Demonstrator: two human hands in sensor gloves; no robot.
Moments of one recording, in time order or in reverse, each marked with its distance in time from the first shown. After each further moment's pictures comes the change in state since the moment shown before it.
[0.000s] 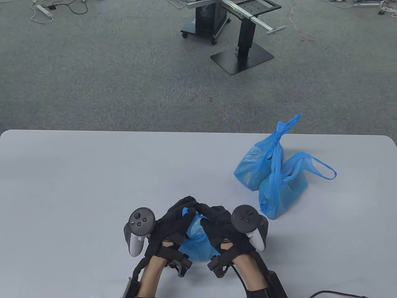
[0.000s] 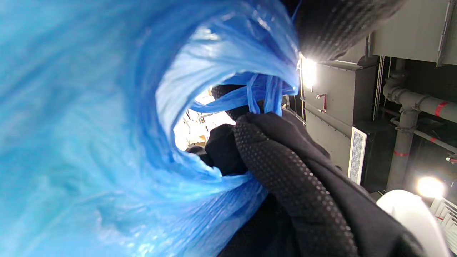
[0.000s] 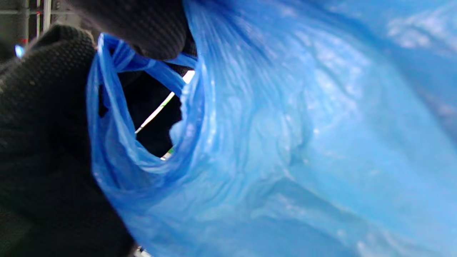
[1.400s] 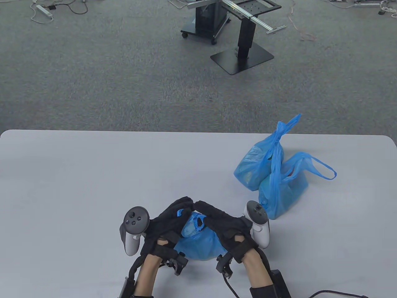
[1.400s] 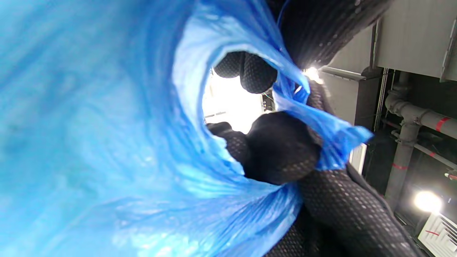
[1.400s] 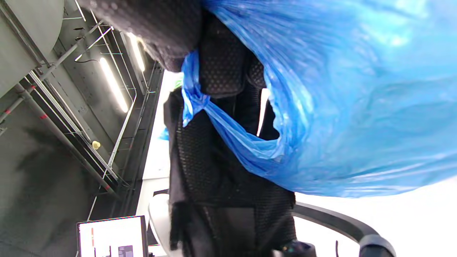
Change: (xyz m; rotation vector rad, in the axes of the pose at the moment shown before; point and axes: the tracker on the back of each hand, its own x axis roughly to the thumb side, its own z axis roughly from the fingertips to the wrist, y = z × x) left_hand -0.007 0.012 0.000 0.016 0.022 0.055; right_hand -0.016 0.001 -0.006 0.258 0.033 -0.577
